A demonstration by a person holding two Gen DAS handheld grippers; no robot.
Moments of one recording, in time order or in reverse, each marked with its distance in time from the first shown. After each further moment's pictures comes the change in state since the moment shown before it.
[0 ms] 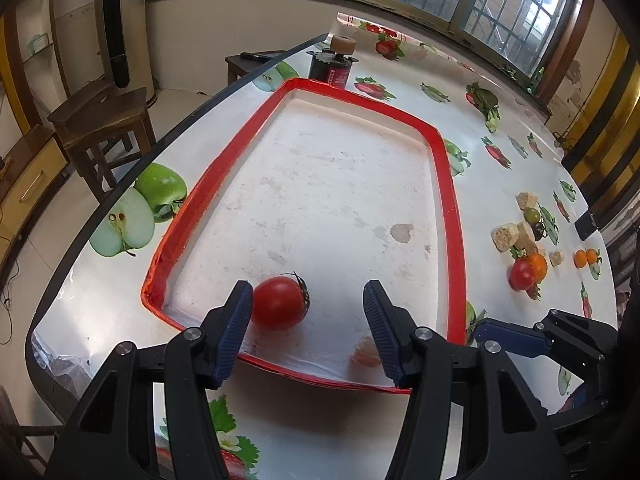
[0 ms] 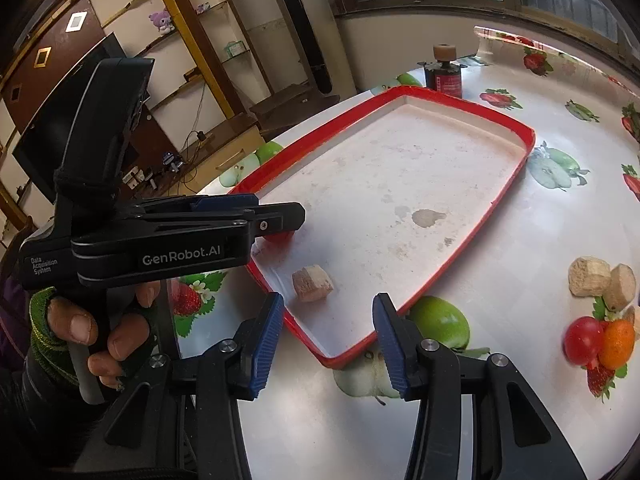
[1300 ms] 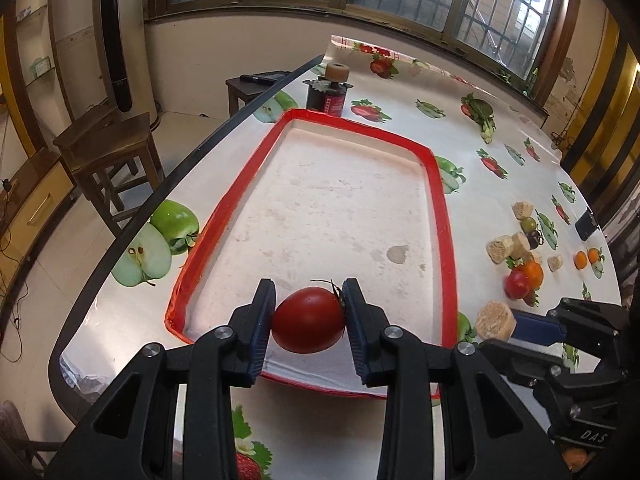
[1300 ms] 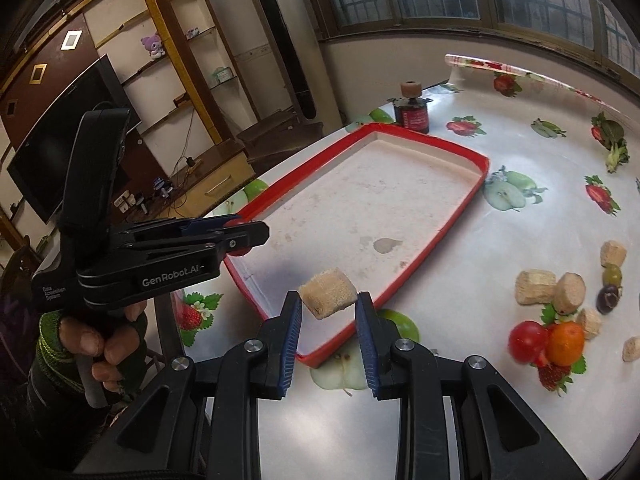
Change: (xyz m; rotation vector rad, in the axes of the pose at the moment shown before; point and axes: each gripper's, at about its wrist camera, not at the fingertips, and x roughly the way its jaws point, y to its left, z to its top) left arm -0.015 0.000 0.012 0.038 -0.058 0.029; right arm -0.038 -0.010 0.012 0.025 -0.076 -0.024
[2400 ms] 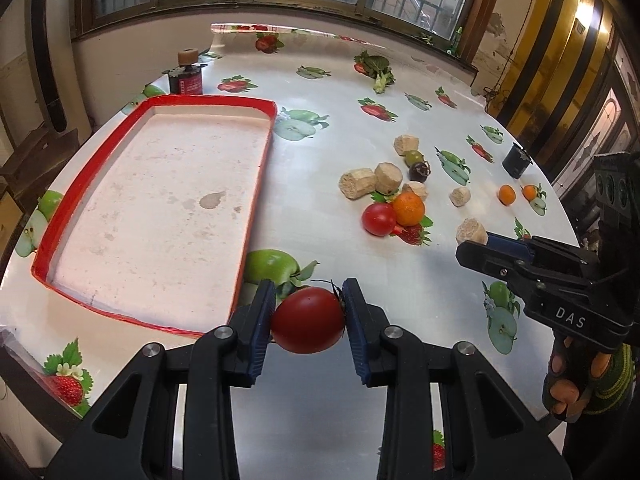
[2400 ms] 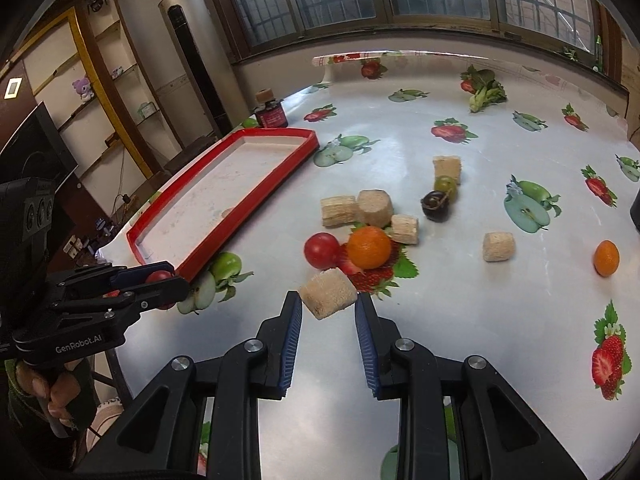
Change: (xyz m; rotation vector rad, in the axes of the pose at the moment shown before) left arm -0.023 -0.127 -0.050 0.150 0.034 -0.167; right arm -0.094 -0.111 -0.078 0.182 -0.064 -0.219
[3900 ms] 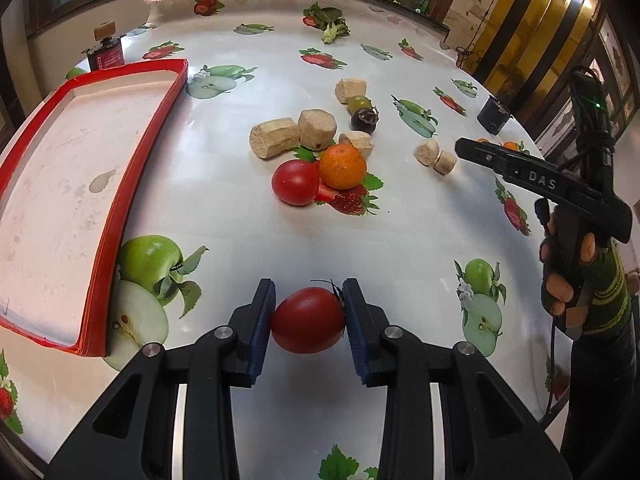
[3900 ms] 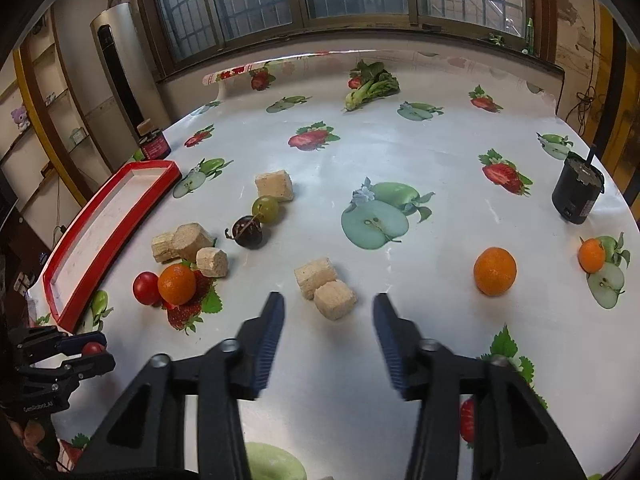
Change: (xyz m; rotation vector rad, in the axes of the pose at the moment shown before) left arm 0.057 -0.064 -0.003 0.073 0.130 -0.102; right arm -0.005 -0.130 0.015 0.110 -0.039 -0.240
